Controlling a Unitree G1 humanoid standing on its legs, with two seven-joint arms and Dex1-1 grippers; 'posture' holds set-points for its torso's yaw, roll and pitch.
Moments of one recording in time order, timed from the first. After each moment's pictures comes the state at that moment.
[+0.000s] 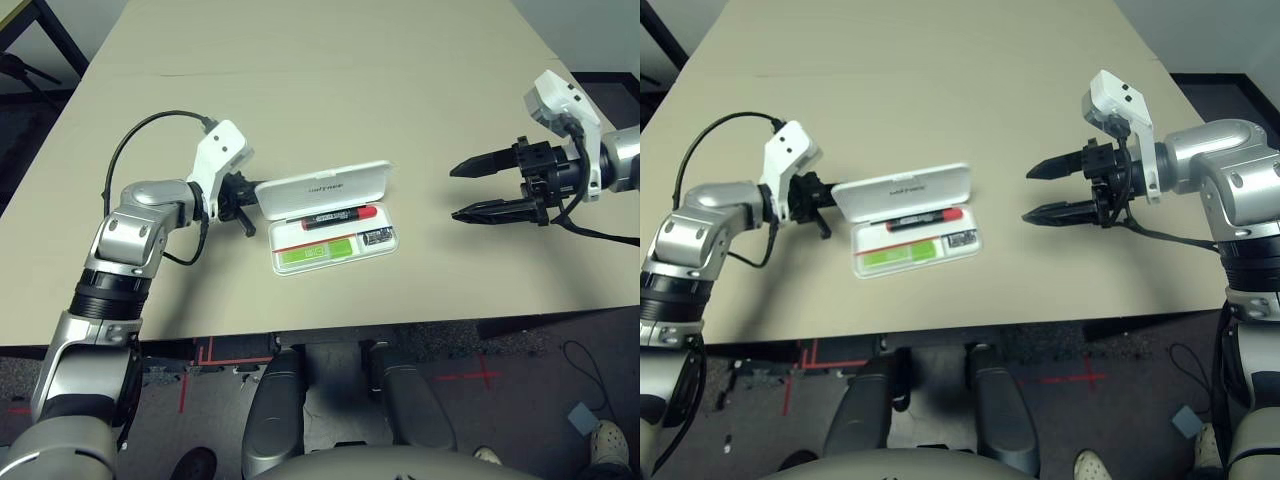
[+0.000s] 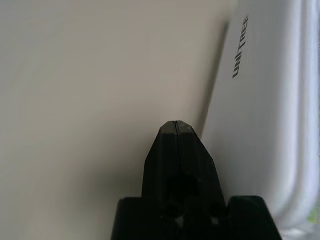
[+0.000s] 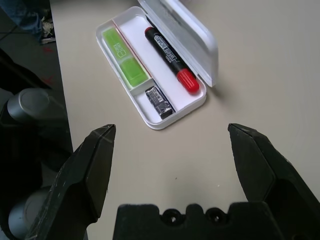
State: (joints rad) left arm -0.56 0.69 -0.10 -0.03 -0.27 0.63 -0.97; right arm -0.77 -0.94 0.11 0.10 0.38 0.66 1.48
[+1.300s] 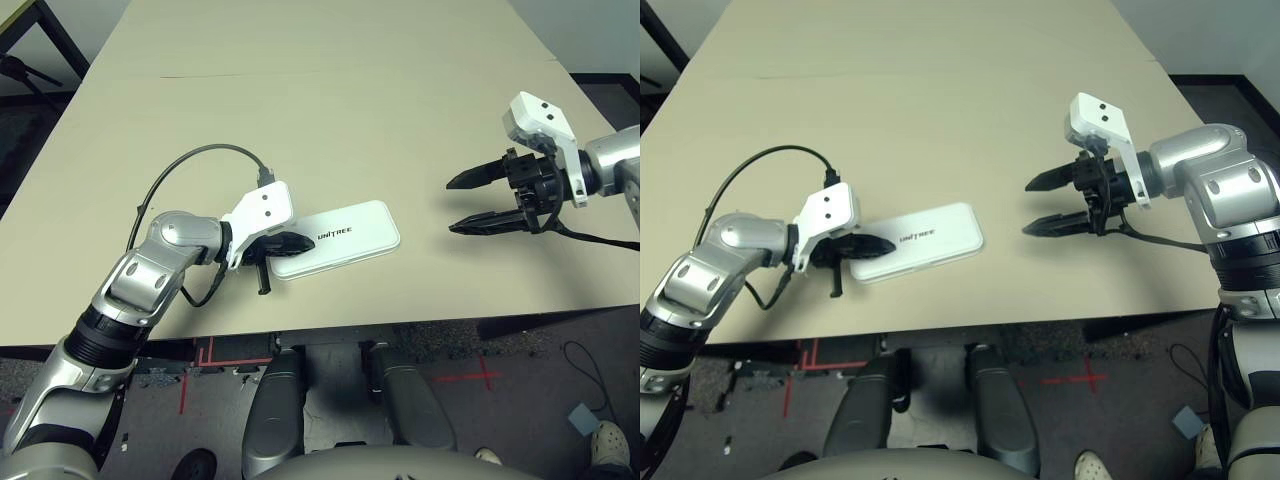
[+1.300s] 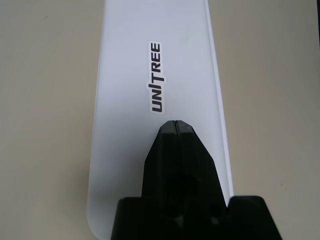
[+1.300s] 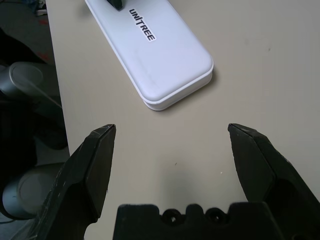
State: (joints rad) left arm -0.45 0.76 -0.27 -0.26 -0.23 0.60 -1.03; right arm -0.78 -0.92 0.18 0.12 0.31 0.60 1.49
